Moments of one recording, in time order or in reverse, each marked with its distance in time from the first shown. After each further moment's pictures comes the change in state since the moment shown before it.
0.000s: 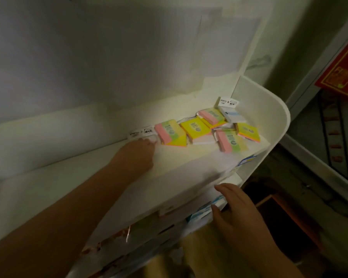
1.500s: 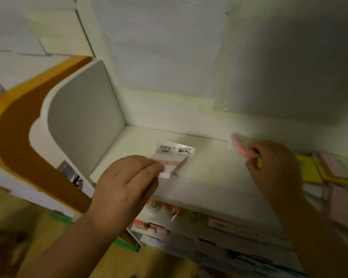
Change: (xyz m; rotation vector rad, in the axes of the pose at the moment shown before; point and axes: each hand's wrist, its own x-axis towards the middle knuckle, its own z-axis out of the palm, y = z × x) left_hand -0.230 0.047 -0.034 0.054 0.820 -0.376; right_hand 0.202 -0.067 0.017 0.044 0.371 -0.815
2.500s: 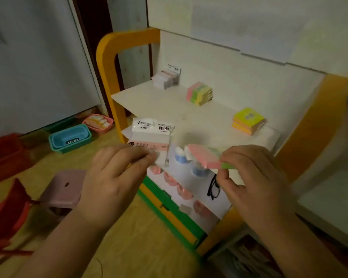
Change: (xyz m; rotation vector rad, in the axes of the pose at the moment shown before) left_hand -0.302 -0.284 -0.307 0.472 0.099 -0.353; right_hand -0.015 -0.584 0.064 0.529 0.129 -0.724
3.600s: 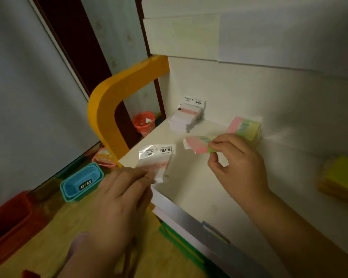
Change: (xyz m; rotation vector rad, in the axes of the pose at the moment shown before) left_hand 0.108 -0.246 0.153 -0.024 -0.228 -0.100; right_hand 0.165 0.105 0.313 0.107 0.112 0.322
